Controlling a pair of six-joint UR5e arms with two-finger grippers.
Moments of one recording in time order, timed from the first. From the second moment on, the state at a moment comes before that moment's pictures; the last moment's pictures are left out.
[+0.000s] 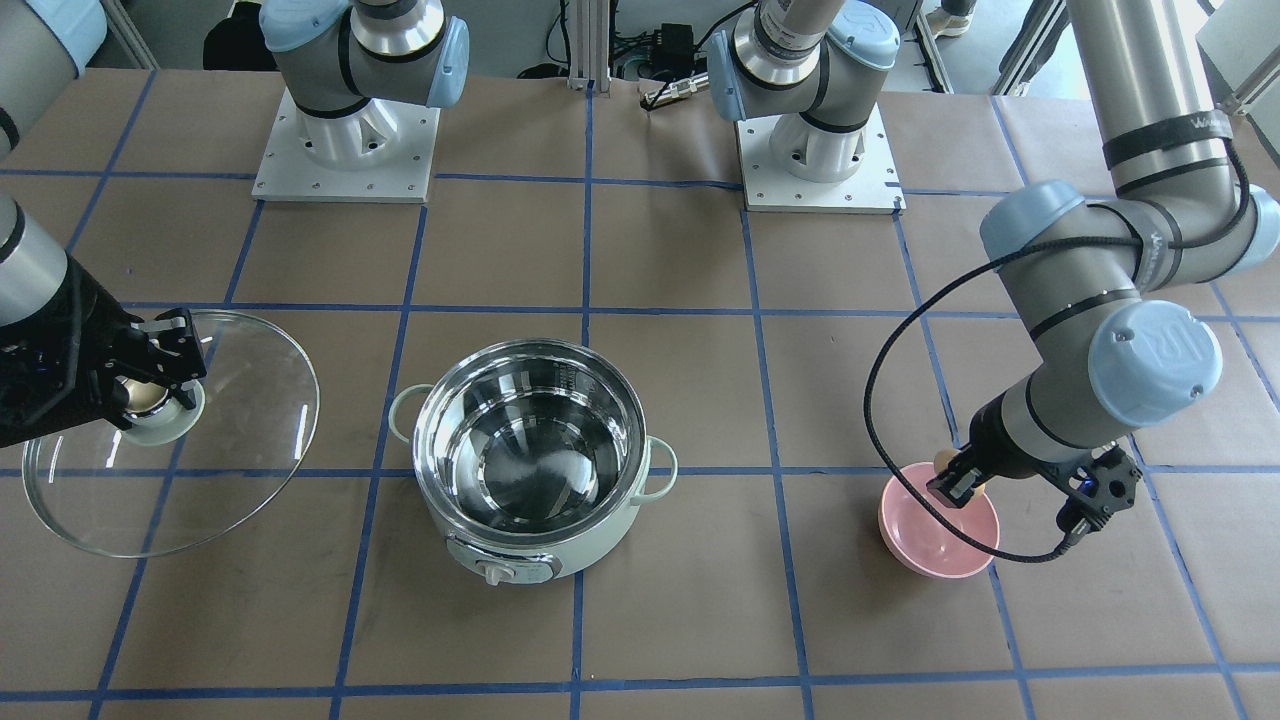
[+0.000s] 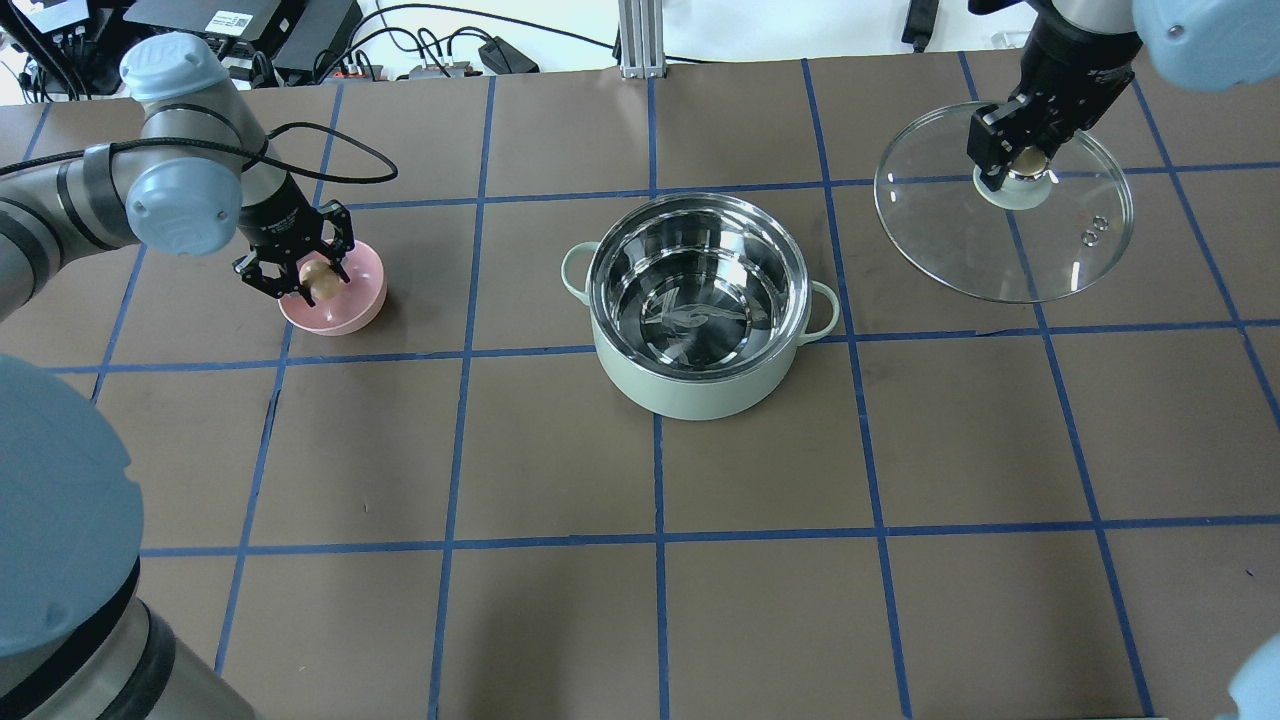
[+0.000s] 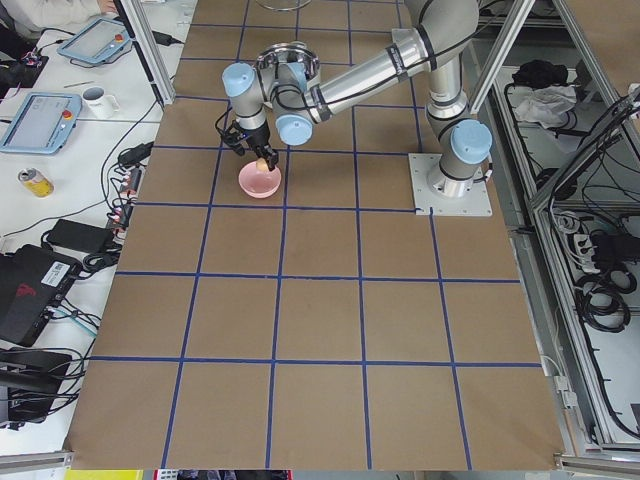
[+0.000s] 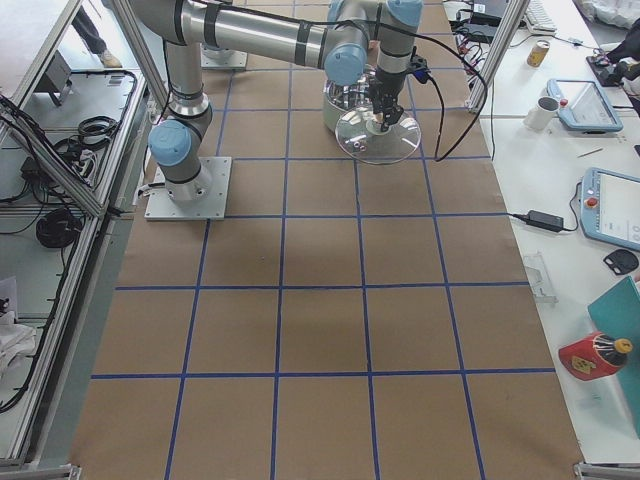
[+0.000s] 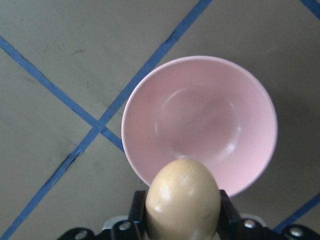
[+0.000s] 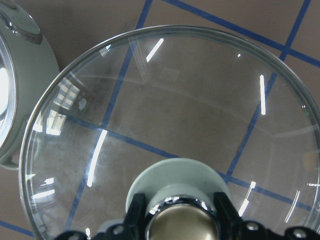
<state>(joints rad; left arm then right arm) -1.35 -1.96 -1.60 -1.25 1.63 -0.53 1.39 -1.35 1.47 -1.69 -1.58 -0.57</state>
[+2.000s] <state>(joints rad) -2.02 -2.10 -1.41 -1.14 1.56 -0.39 1.33 -1.36 1.48 -1.68 -1.55 -0.66</state>
